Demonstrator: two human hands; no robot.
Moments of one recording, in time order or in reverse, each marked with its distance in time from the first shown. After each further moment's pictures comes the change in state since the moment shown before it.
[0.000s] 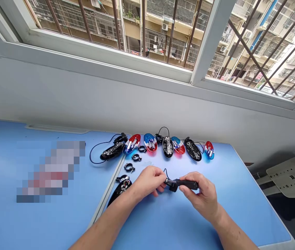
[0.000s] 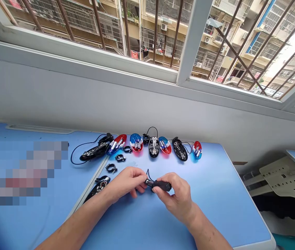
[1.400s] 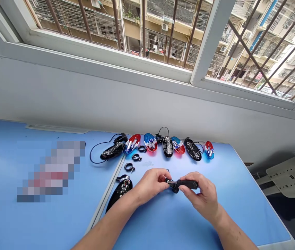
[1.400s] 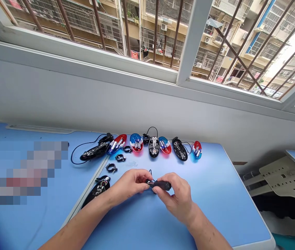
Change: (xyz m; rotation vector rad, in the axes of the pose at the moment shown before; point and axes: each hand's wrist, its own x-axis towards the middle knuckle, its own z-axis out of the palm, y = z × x) left_hand 0.000 -0.009 0.002 0.085 -0.068 0.267; right_hand 0.002 -0.004 -0.002 -0.022 0.000 0.013
